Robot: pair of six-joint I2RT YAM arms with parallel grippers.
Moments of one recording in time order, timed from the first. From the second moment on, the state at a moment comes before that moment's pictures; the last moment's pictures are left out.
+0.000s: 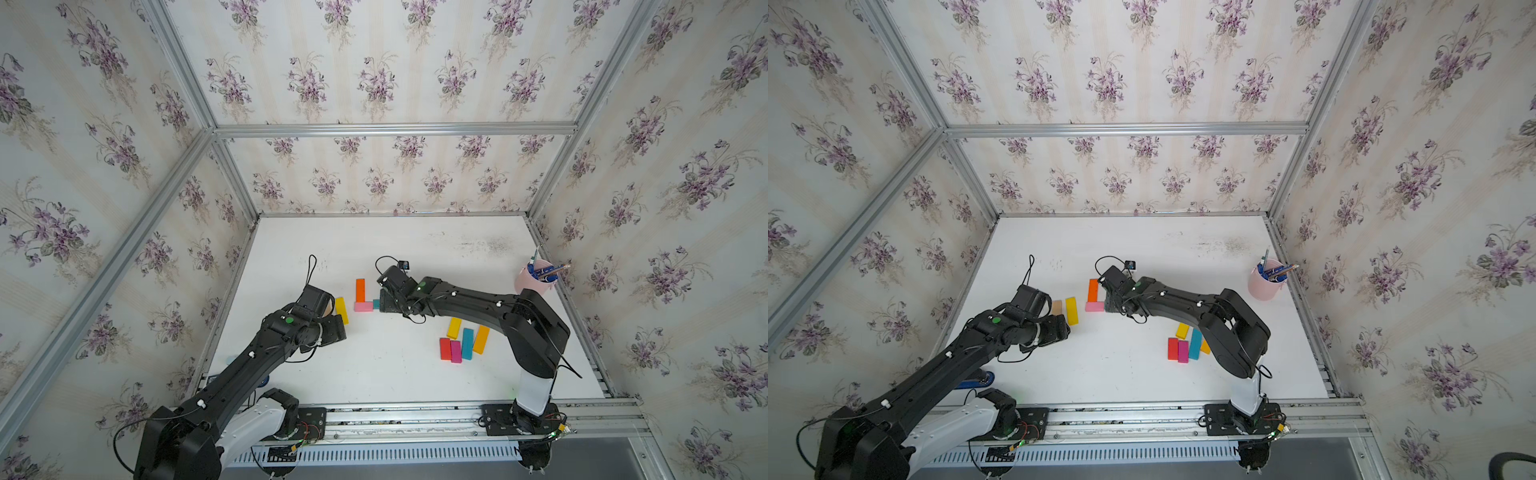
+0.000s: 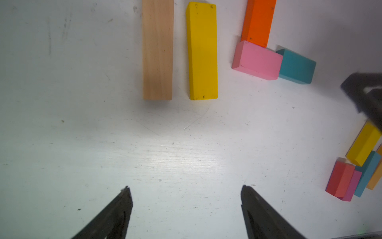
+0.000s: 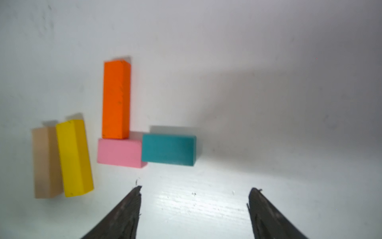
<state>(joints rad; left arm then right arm) -0.38 1.03 0.69 -0.84 0.04 -0.67 0.91 1.87 1.33 -0.53 0.23 0.83</state>
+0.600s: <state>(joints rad) -0.35 1.02 0.68 -0.84 0.05 -0.67 0.80 2.22 1.68 -0.69 0.19 0.65</state>
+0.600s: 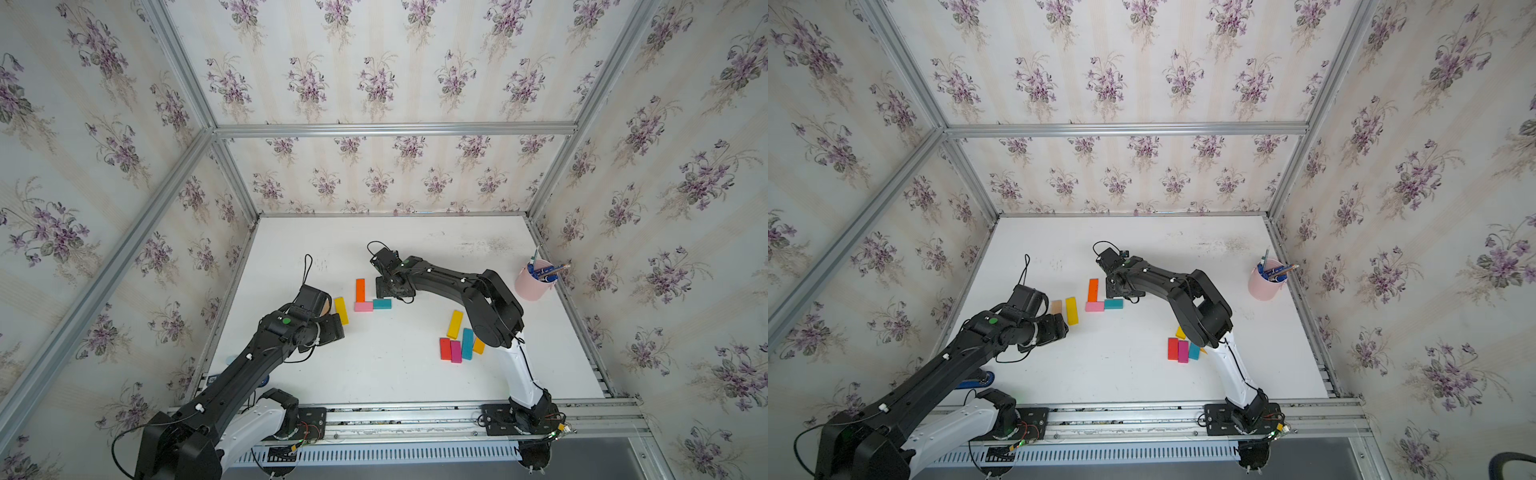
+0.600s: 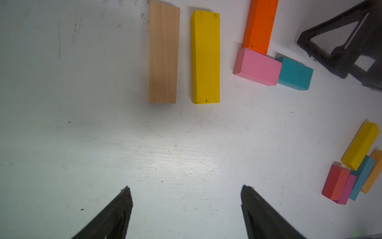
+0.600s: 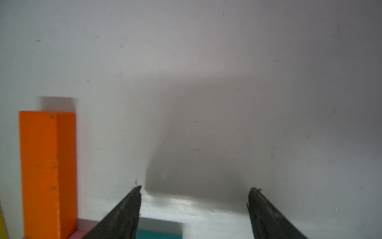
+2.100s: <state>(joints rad) -0.33 1.05 0.67 -0.80 0.09 -0.67 0.84 2.19 1.64 -0.68 0.20 0.62</state>
